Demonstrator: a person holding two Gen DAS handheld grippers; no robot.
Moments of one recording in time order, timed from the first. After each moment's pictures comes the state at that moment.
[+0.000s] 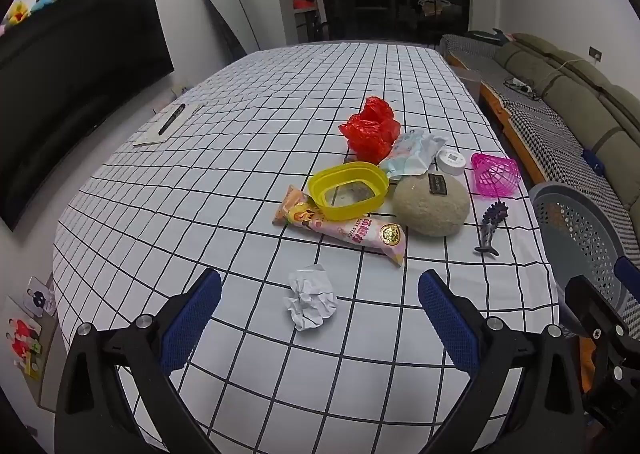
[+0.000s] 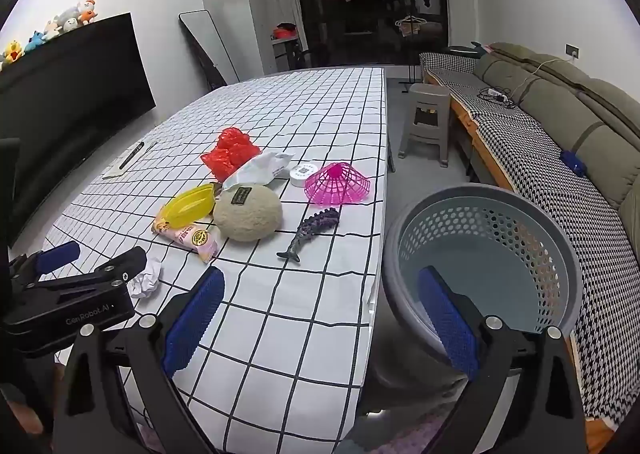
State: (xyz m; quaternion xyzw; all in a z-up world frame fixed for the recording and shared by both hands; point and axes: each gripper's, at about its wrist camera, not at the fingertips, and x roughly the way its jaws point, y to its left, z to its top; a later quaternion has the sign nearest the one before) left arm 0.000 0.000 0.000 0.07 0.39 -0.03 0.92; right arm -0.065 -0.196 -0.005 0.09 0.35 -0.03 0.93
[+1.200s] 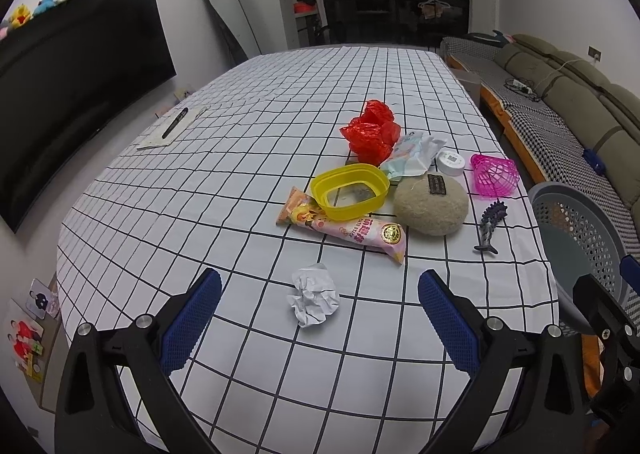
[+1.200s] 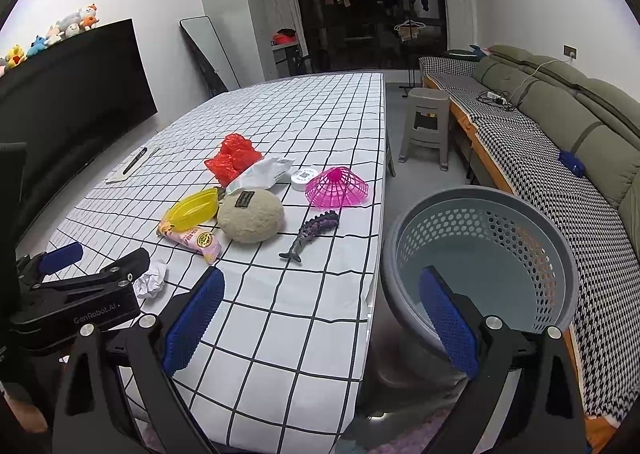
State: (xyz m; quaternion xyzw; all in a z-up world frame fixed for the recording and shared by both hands) left arm -0.004 0.004 0.005 0.07 0.38 -0.02 0.92; right arm -0.072 -0.197 0.002 0.09 0.34 -0.03 0.94
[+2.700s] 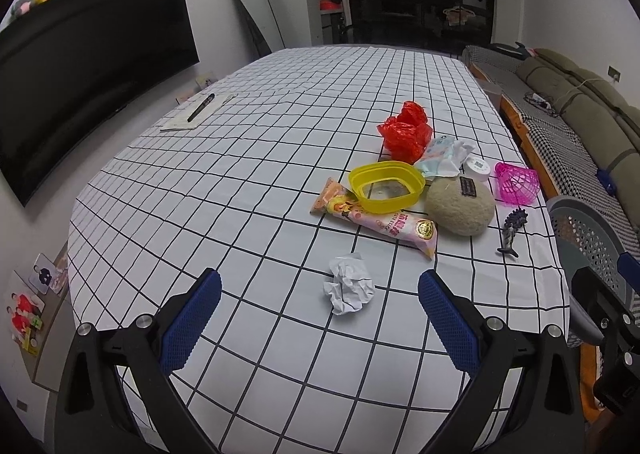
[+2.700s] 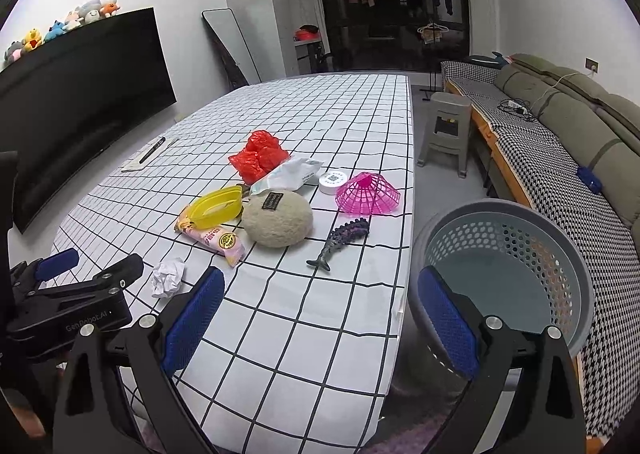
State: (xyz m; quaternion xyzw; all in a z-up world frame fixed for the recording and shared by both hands) left arm -0.013 0.029 0.004 0.05 0.39 0.01 0.92; right arm -0.058 -0.179 0.001 0.07 0.34 0.00 0.94
